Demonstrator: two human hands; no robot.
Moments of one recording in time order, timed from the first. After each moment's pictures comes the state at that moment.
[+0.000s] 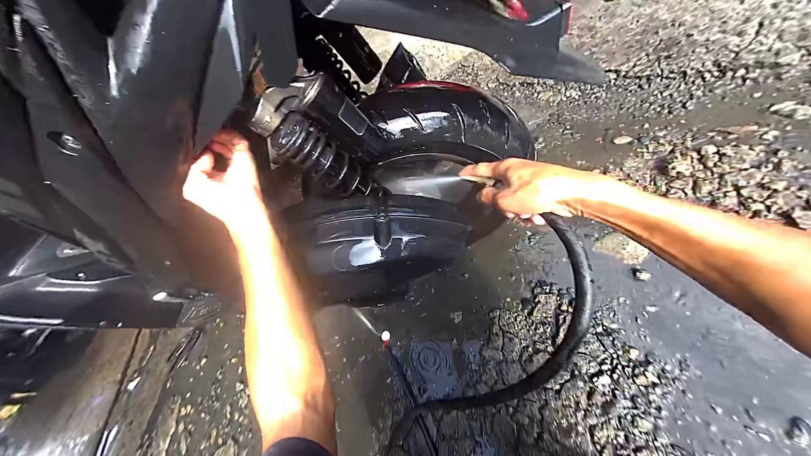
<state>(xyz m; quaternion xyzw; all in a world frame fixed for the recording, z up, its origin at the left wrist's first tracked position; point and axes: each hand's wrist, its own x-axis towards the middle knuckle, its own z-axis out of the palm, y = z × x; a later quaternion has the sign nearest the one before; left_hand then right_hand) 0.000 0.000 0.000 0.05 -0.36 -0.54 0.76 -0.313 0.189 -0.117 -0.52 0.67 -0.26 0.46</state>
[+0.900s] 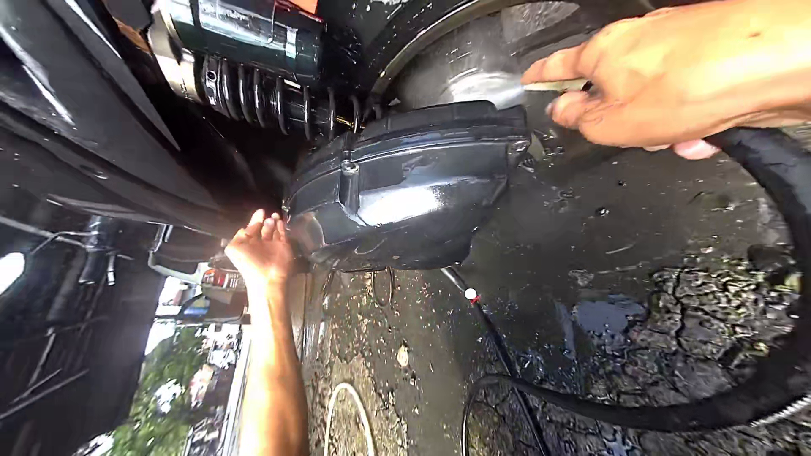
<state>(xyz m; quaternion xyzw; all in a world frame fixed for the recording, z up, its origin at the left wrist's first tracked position) 0.092 0.090 -0.044 0.52 -0.47 -0.31 0.64 -0.310 0.175 -0.193 -0.60 0.60 -0.31 0.41</state>
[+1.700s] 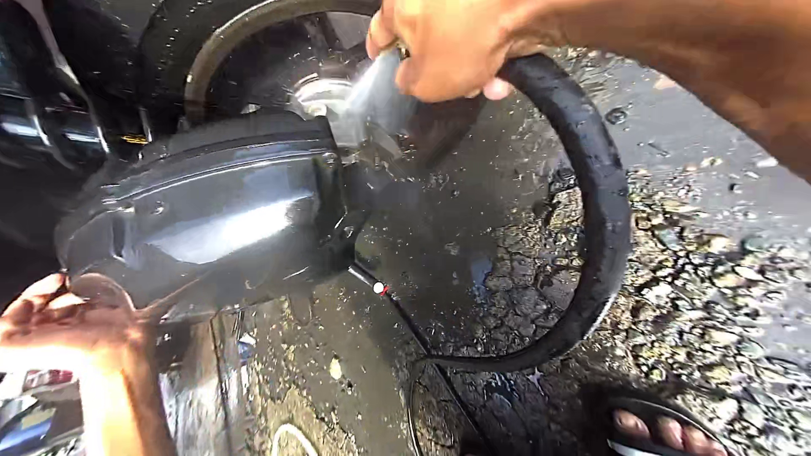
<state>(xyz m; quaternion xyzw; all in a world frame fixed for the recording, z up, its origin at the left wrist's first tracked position) 0.102 0.074 -0.072 0.45 -0.61 -0.19 0.62 -0.338 0.181 -0.190 -0.59 0.64 -0.34 0.35</state>
